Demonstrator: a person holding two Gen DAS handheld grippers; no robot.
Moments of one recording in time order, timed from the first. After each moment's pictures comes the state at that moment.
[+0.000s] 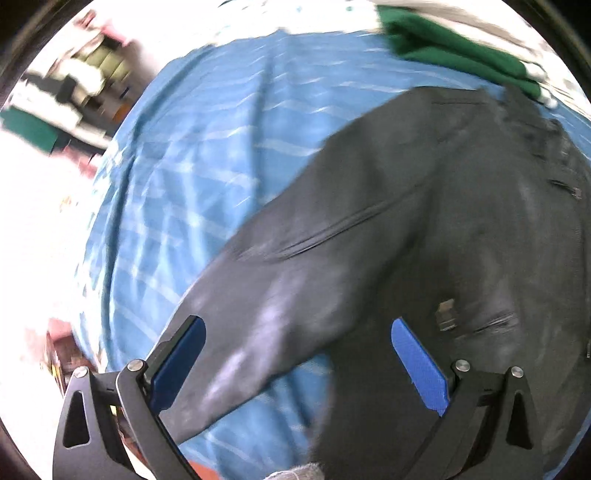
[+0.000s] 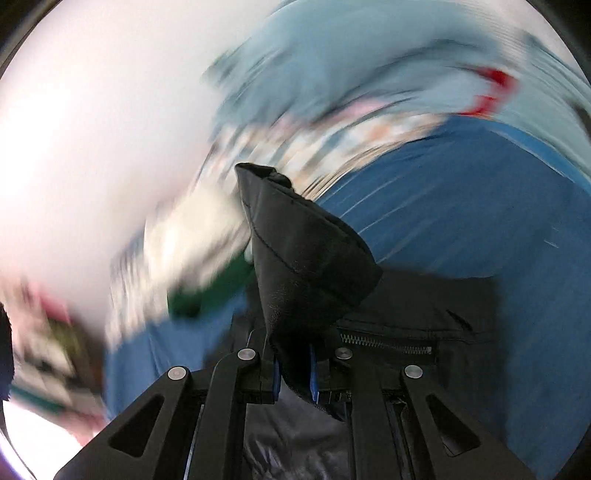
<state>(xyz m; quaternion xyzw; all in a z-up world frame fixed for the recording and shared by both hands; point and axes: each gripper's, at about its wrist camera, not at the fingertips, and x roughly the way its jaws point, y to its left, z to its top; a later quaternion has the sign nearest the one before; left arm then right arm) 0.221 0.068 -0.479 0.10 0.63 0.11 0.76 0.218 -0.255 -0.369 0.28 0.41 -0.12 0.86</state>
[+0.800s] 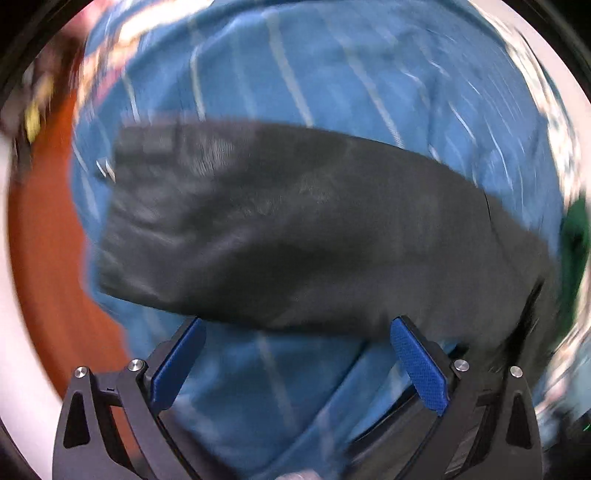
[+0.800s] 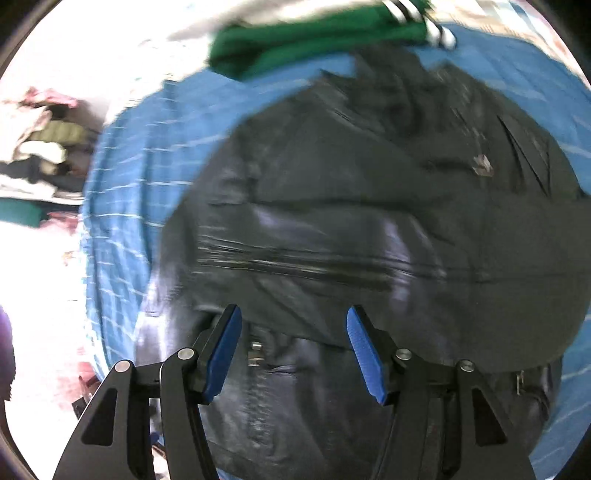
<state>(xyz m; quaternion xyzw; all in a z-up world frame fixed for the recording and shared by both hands) 0.087 0.279 -0.563 -0.42 0.60 0.28 0.62 0.276 -0.159 -0.489 0.22 0.66 0.06 0.72</state>
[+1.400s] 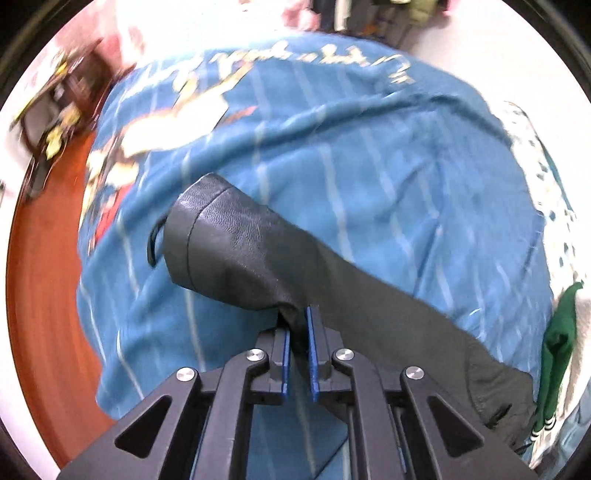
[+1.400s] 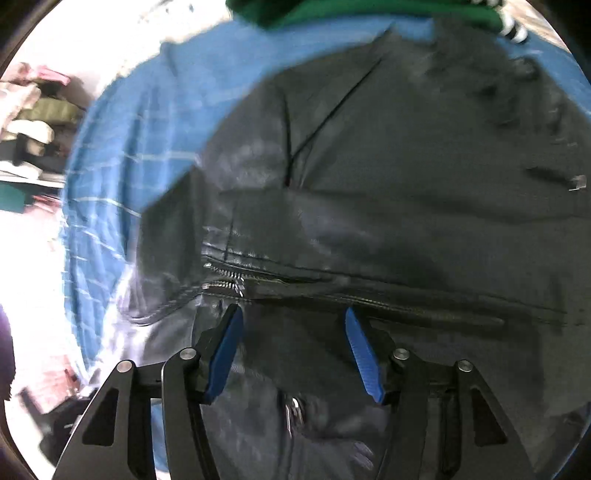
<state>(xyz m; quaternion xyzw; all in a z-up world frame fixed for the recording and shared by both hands) 0.158 0.369 -0.517 -0.36 0.48 0.36 0.72 0.317 -0.061 -0.554 0.14 0.69 0.05 0.71</state>
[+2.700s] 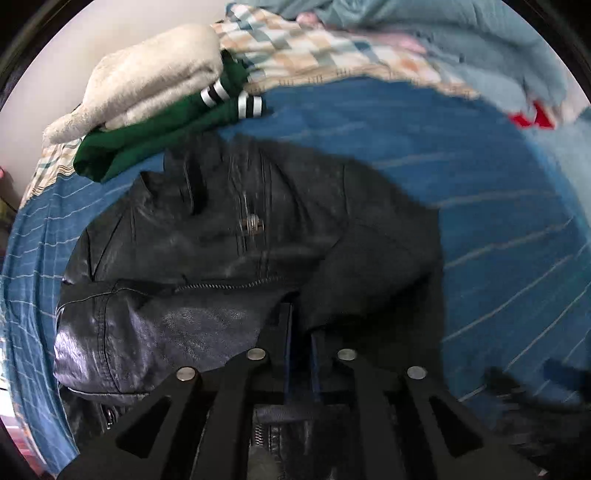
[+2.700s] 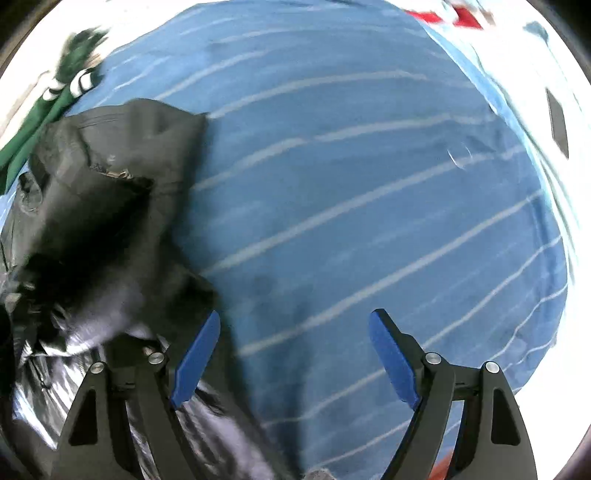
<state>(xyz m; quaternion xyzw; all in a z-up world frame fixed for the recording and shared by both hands) 0.211 -0.237 -0.511 0.17 0.54 -0.17 0.81 0.110 -0.424 -0.501 0.22 0.66 -0.25 0.68</state>
